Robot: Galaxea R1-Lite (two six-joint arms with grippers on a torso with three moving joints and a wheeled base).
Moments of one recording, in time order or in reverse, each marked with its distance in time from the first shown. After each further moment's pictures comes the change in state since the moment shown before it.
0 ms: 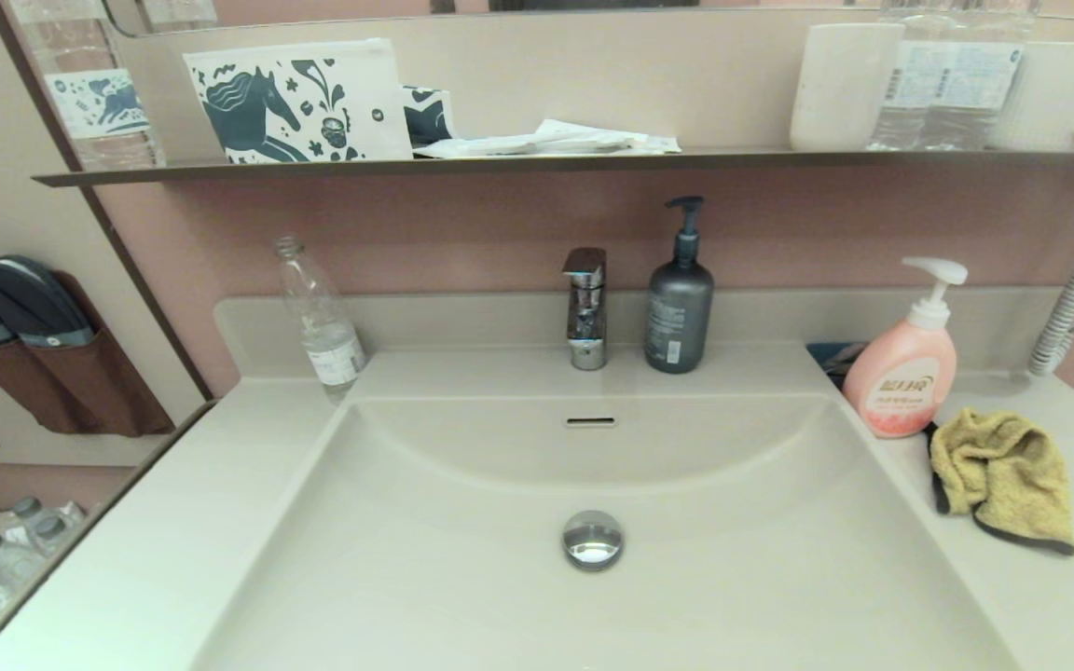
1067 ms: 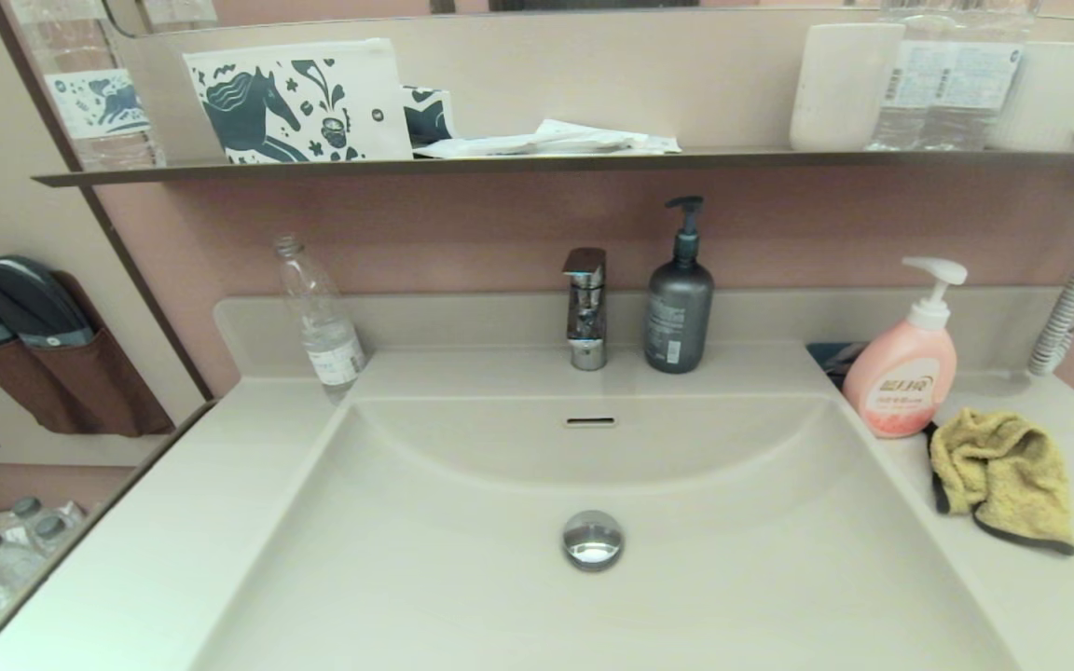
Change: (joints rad) left arm -0.008 0.000 0.008 -0.001 0.004 -0.034; right arm 0.000 0.000 0.000 -0.001 0.000 -0.002
